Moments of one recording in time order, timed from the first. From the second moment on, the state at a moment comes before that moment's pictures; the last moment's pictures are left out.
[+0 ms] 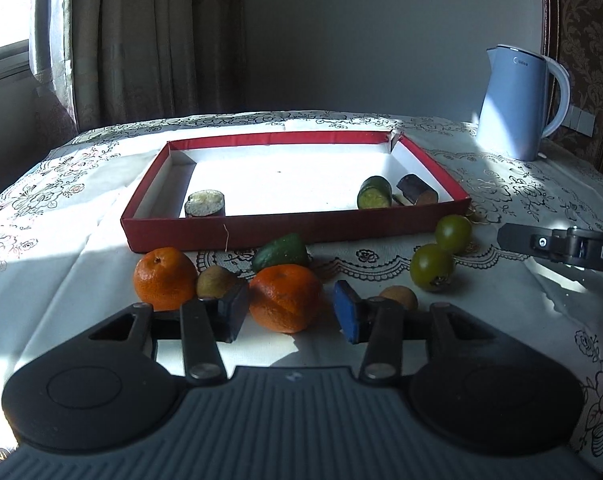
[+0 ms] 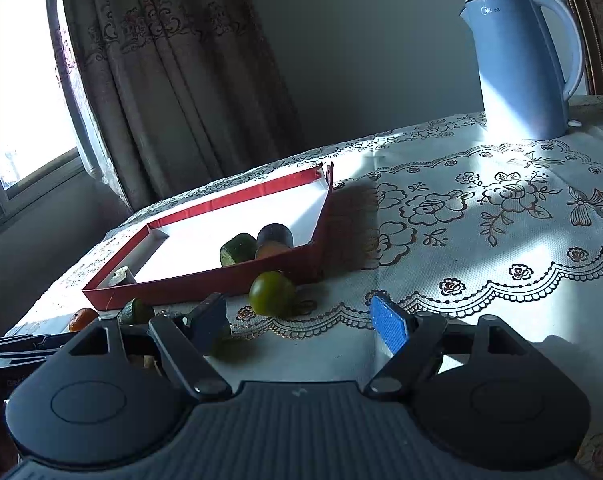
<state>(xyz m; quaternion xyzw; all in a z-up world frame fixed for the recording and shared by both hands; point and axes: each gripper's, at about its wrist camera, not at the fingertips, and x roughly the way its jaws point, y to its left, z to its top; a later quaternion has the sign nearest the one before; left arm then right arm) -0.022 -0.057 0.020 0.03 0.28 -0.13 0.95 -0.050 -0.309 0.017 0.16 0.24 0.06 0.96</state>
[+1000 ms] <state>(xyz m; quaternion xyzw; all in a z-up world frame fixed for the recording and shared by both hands) 0.032 -0.073 0.059 0.03 0.24 -0.10 0.96 -0.049 -0.309 0.018 0.16 0.24 0.06 0.96</state>
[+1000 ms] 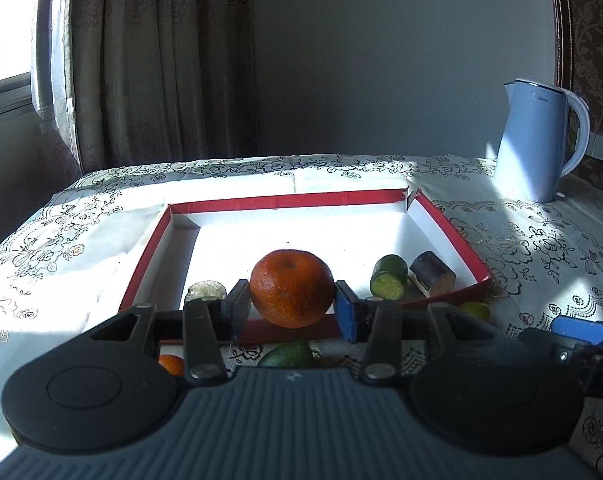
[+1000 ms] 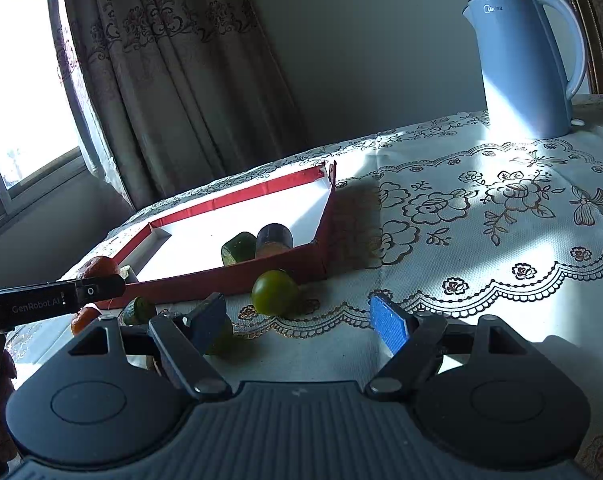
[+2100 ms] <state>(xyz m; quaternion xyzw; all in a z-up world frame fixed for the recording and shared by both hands) 0.015 -0.037 0.054 0.04 0.24 -0.08 0.97 -0.050 -0.309 0.018 0.17 0.23 0.07 0.96</state>
